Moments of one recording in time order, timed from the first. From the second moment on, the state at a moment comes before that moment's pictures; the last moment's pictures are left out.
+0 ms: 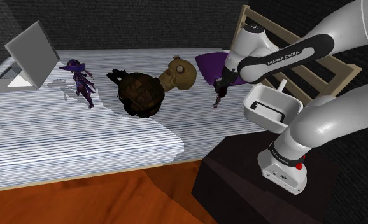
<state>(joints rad) -0.06 -0.48 0.01 -2.82 -0.19 2.55 0.37</state>
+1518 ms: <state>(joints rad) -0.03 -0.65 0.00 -2.61 -0.14 2.18 0.31</state>
